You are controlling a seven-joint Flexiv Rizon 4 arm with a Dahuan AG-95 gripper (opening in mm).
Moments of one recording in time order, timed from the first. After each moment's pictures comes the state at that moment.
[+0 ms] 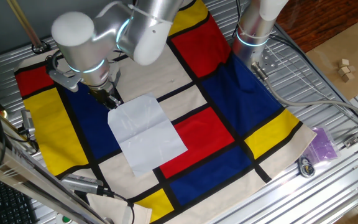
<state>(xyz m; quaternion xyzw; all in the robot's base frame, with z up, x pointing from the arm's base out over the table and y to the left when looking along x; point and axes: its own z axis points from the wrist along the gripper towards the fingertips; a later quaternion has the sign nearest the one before) 0.604 -0.008 0.066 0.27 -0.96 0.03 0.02</state>
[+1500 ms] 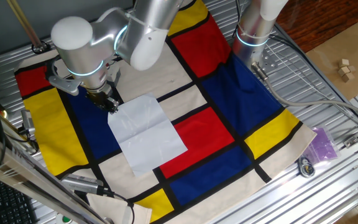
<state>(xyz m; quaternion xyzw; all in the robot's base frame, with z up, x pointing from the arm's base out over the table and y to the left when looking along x) 0.617 -0.011 0.041 0.31 -0.95 0.02 0.01</state>
